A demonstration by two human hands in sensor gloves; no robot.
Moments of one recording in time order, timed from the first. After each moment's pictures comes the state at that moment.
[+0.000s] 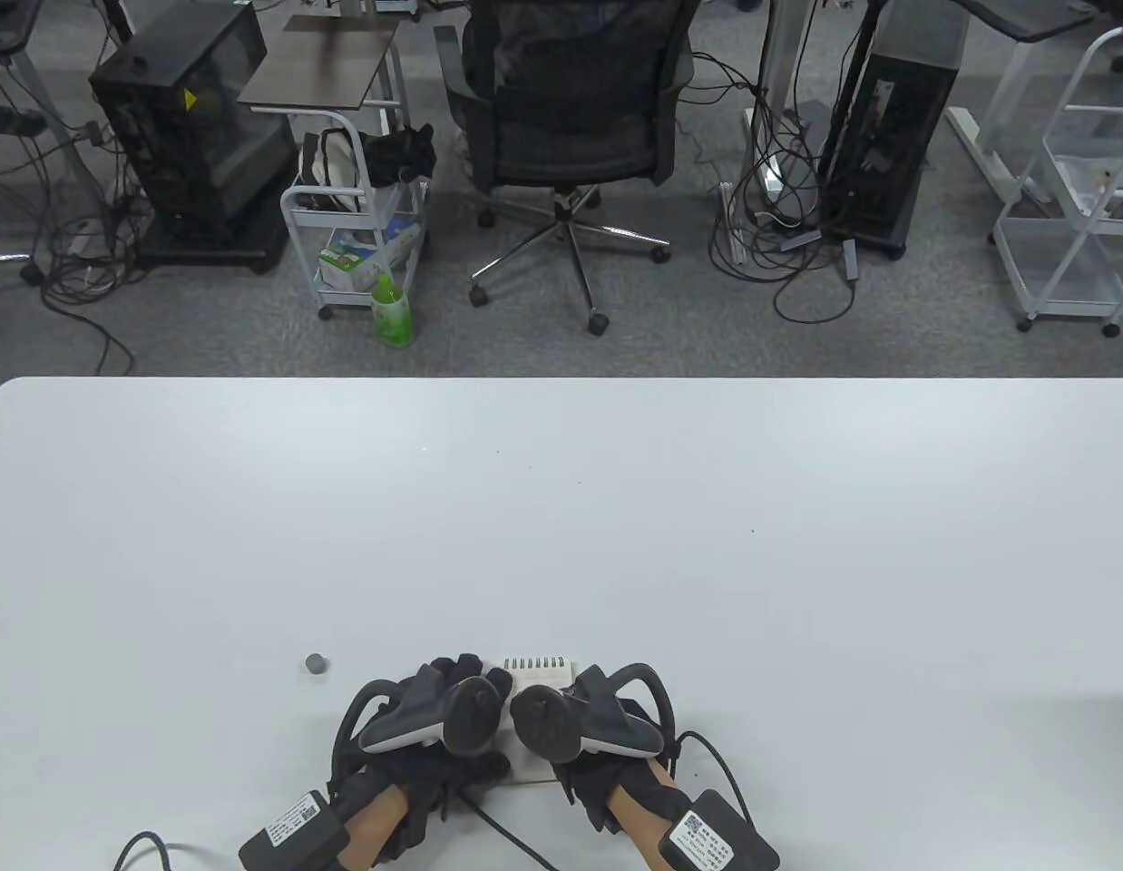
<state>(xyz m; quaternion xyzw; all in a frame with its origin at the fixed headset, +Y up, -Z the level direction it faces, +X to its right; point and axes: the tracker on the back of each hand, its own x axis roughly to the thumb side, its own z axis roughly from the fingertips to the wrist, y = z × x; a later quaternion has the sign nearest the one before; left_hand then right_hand) -0.165 -0.806 -0.280 -0.22 -0.24 -0.02 0.94 -0.011 -0.761 -0.268 0.29 0.06 0.95 0.08</state>
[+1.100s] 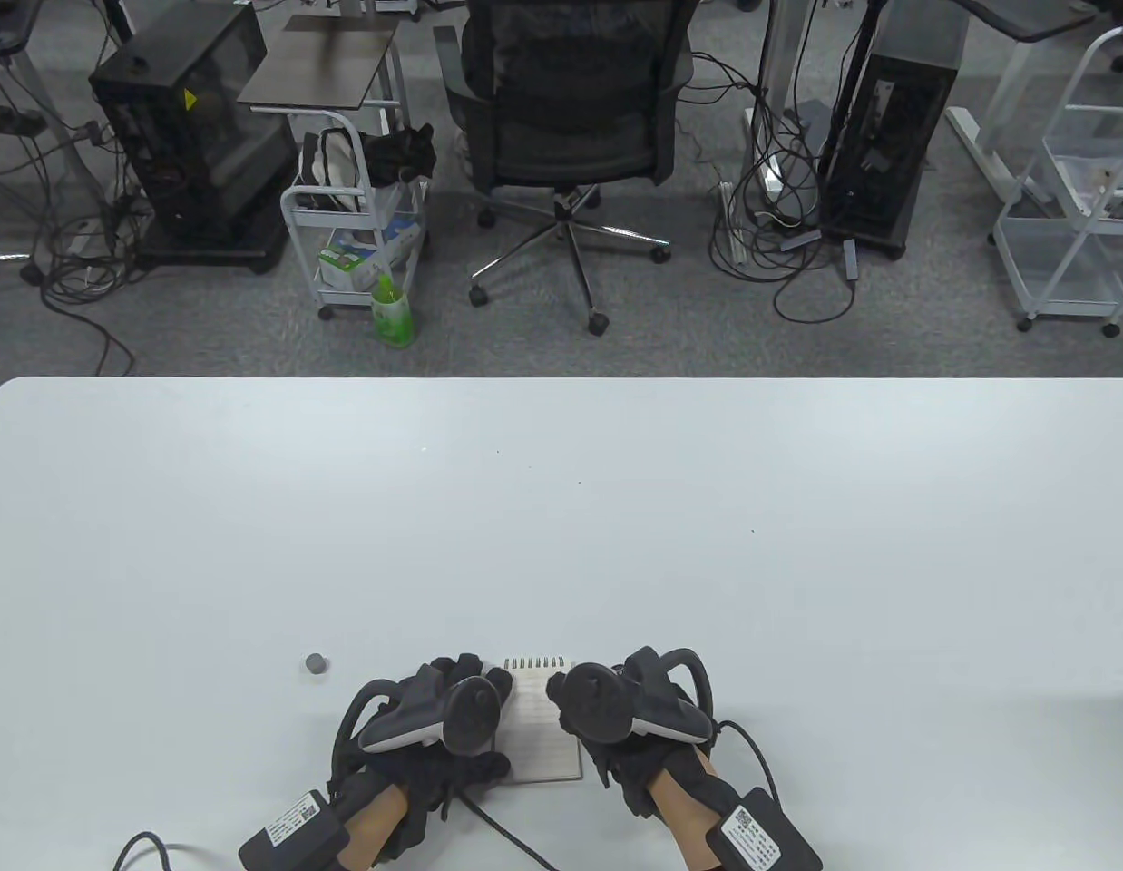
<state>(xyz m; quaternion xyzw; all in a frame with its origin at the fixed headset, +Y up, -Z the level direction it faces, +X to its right) -0.165 -0.806 -0.280 -0.22 -0.24 -0.02 0.94 0.028 -0.747 -0.278 0.28 0.05 0.95 0.10</state>
